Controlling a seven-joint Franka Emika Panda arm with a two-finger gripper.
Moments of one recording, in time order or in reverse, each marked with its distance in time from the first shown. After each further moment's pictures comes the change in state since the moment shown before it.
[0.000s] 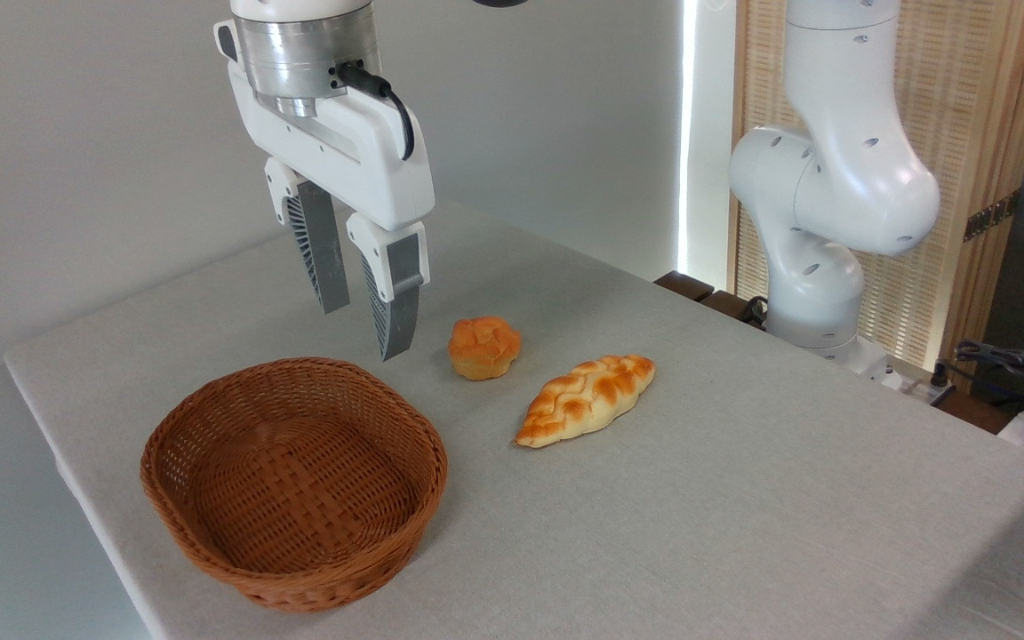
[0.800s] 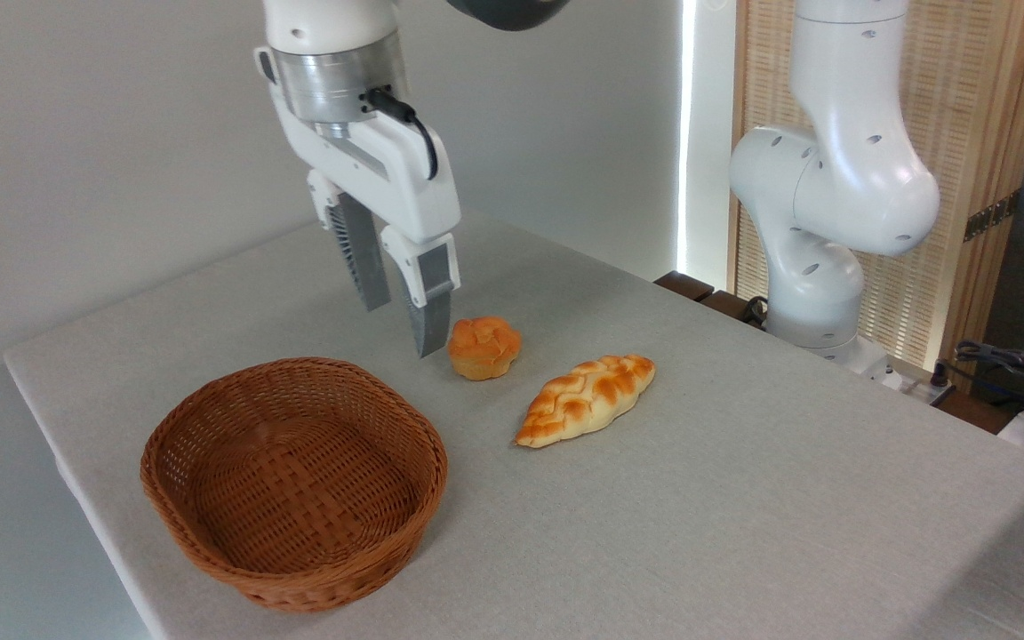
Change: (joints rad) arm -0.012 -0.101 -0.025 -0.180 0.000 0.019 0.039
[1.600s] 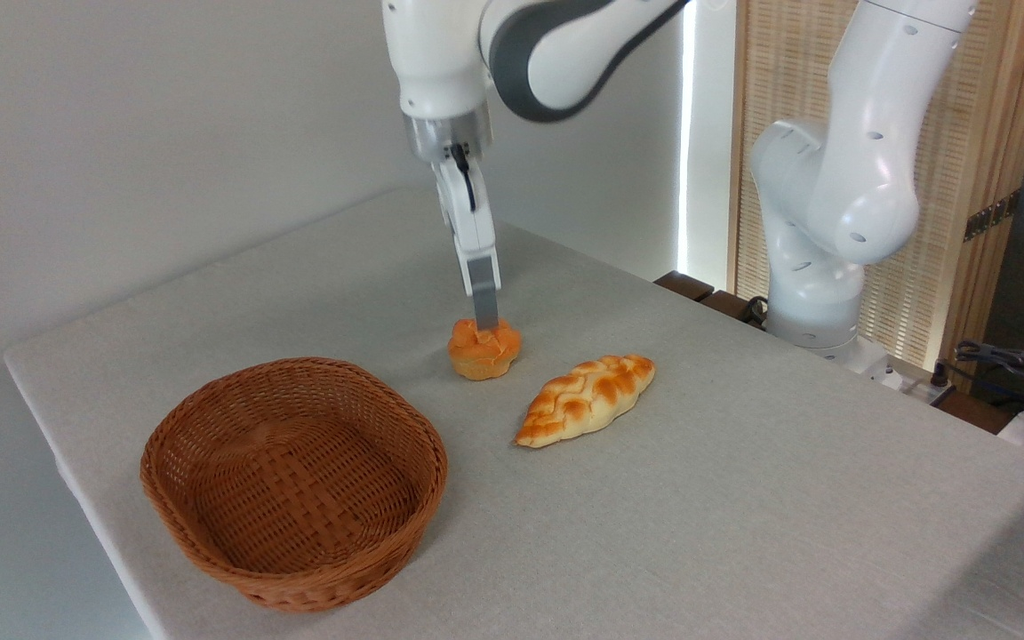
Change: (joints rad) arm -0.396 -0.333 -0.016 -0.679 0.006 0.362 0.047
